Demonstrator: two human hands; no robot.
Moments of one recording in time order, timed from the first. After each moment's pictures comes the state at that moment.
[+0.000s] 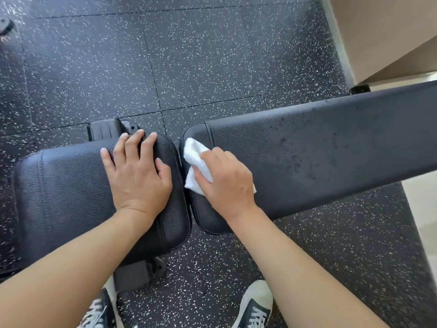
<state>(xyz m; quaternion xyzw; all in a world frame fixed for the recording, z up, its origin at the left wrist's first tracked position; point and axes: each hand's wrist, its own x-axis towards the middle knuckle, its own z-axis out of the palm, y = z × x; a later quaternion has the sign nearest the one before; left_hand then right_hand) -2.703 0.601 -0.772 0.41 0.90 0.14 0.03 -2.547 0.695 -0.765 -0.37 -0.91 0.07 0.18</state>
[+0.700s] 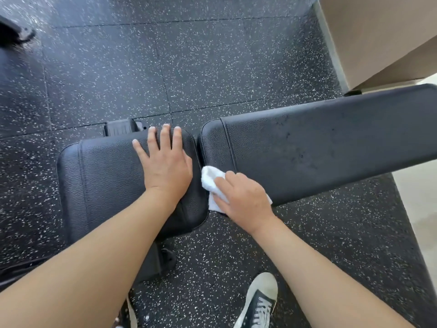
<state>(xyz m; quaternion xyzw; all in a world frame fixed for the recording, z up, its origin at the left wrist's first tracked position) -2.707 0.600 -0.764 0.46 0.88 0.05 0.11 -2.505 0.645 -0.765 -0.29 -0.95 0.03 0.11</state>
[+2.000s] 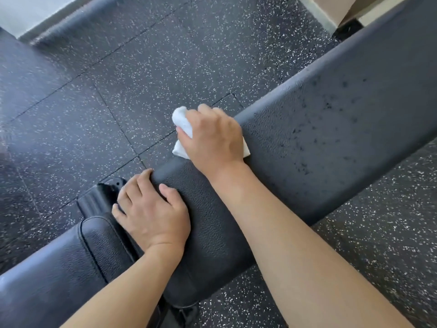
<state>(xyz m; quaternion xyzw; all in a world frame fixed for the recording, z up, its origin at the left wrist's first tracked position) -2.603 0.736 -0.787 0.36 0.93 0.09 0.02 -2.527 0.884 -0.770 -0.56 -0.79 0.09 0.24</state>
